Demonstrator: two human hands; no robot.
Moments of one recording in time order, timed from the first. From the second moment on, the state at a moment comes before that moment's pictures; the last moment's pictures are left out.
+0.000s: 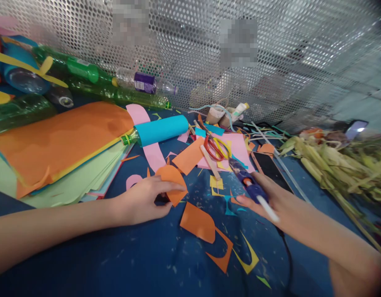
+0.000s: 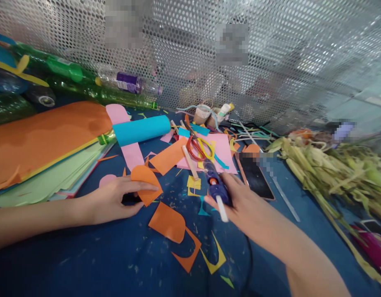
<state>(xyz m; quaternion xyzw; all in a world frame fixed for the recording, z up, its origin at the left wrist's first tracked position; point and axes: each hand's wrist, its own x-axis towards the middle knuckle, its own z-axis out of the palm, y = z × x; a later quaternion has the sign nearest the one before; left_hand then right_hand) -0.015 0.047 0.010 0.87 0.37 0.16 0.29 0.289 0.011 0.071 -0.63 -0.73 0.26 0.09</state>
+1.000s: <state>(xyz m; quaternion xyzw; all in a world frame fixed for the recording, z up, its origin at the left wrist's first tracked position) -0.014 0.048 0.006 0.87 0.37 0.18 0.27 0.207 -0.010 0.028 -0.55 -0.81 0.19 0.09</state>
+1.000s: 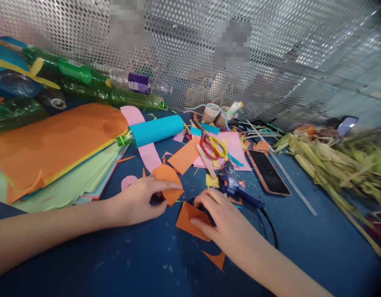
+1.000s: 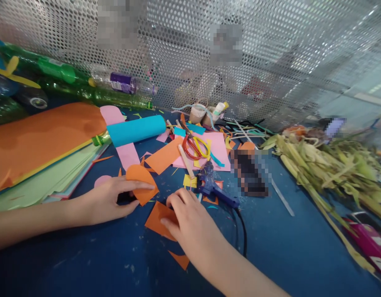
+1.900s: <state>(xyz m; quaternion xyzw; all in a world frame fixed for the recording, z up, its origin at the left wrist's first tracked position) -0.013 0.047 0.010 0.87 0.38 0.17 0.26 0.207 0.012 0.018 -0.54 -0.66 0.44 0.30</state>
